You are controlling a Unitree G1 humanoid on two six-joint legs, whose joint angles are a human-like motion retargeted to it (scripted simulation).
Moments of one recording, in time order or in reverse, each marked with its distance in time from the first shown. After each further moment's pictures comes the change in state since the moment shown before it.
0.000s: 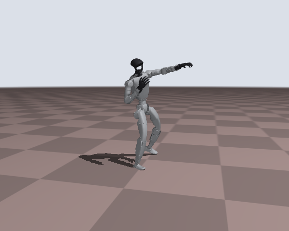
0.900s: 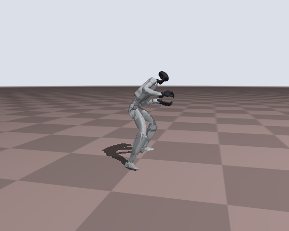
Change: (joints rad) left arm 1.323 -1.054 0.574 -1.602 -1.543 -0.585 0.285; right arm 0.049 0.097 0.105 0.051 -0.509 0.182 -0.352; waist 0.365 -0.674 0.248; left_leg -1.045 -0.071 -0.322 0.556 -0.439 0.074; right_leg -0.541 -0.540 -0.137 0.488 0.212 -0.075
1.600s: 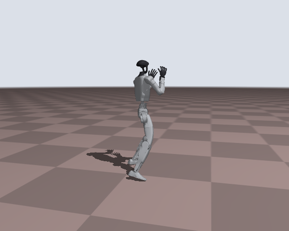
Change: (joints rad) left arm -0.174 0.484 0.277 -0.083 0.877 0.257 -0.075; right arm -0.423 0.076 -0.063 0.120 0.063 -0.079 0.149; waist 0.470 0.318 -0.480; left_leg 0.967 -0.167 0.375 -0.350 -0.095 0.037; right_leg 0.679 0.299 0.170 -0.488 0.220 0.170
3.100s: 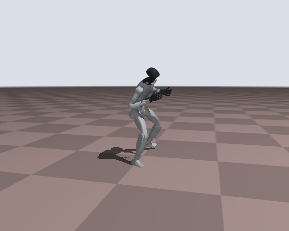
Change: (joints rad) left arm 0.480 -0.123 -0.218 -0.054 -0.334 -0.158 0.020; right arm 0.511 -0.222 0.149 -0.290 0.378 -0.152 0.160; waist -0.419 0.489 0.480; left_leg -0.373 0.601 -0.057 0.203 0.086 -0.083; right_leg -0.876 0.145 0.105 0.613 -0.294 -0.006
